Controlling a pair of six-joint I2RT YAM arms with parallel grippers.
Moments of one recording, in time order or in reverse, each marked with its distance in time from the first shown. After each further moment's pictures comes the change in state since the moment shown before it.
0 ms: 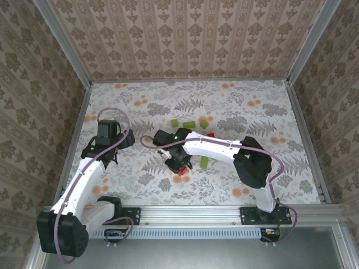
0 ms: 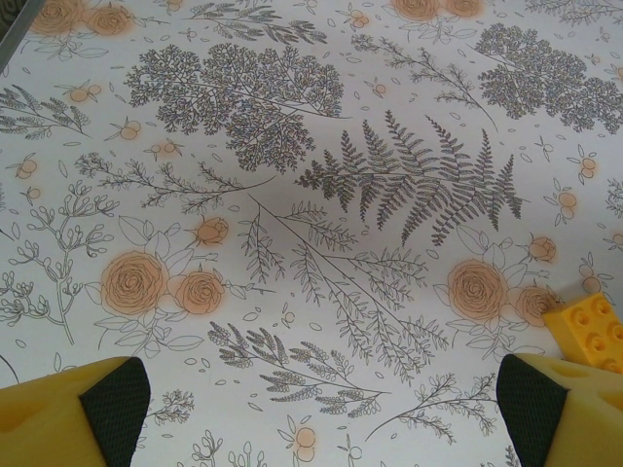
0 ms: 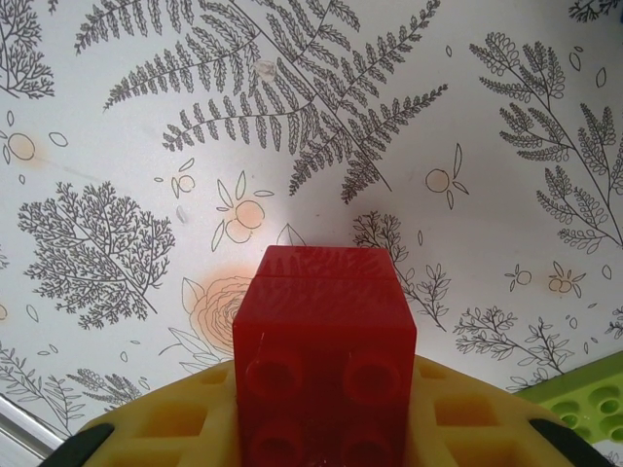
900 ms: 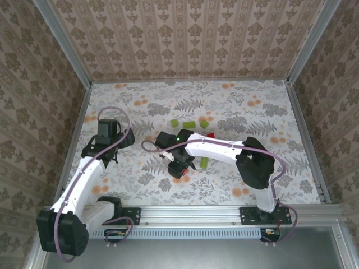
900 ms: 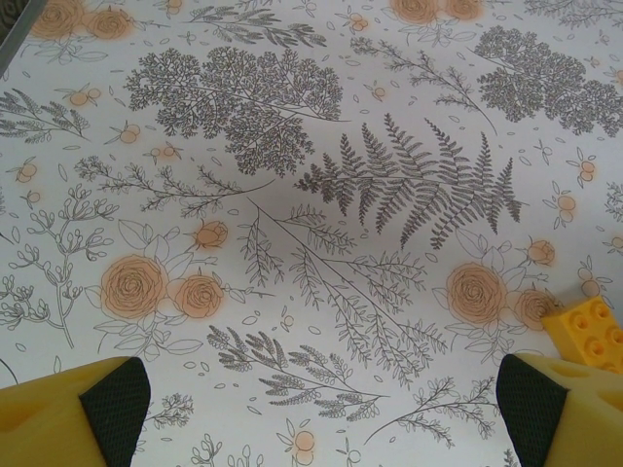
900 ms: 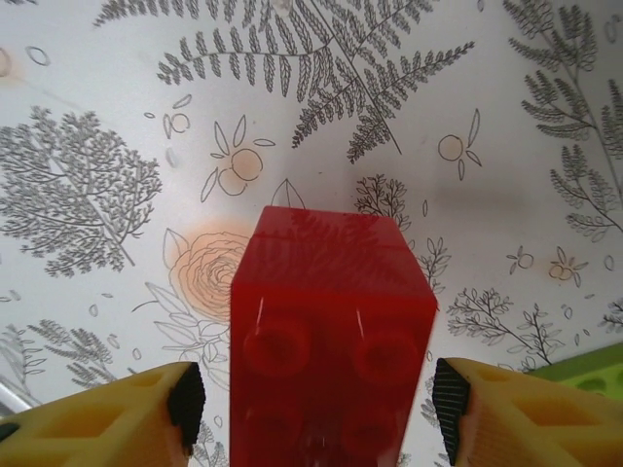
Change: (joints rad) left arm -0.001 0.011 0.012 0.000 -0.002 0.000; right arm 0.000 -0.045 -0.056 0.000 0.000 -0.100
